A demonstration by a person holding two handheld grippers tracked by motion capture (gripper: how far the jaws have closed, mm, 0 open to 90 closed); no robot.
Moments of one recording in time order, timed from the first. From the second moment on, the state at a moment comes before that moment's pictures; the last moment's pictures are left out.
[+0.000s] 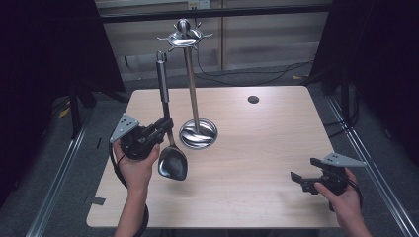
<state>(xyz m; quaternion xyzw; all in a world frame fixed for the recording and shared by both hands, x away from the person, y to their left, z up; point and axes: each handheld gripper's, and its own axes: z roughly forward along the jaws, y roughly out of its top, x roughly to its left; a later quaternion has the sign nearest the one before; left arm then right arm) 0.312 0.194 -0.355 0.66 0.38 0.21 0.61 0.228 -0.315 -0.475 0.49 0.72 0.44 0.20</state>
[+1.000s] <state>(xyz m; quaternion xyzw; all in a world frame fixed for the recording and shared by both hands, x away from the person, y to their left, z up) 0.325 0.185 -0.353 0.67 0.38 0.20 0.60 0.228 -0.314 -0.475 0.48 0.73 0.44 0.20</state>
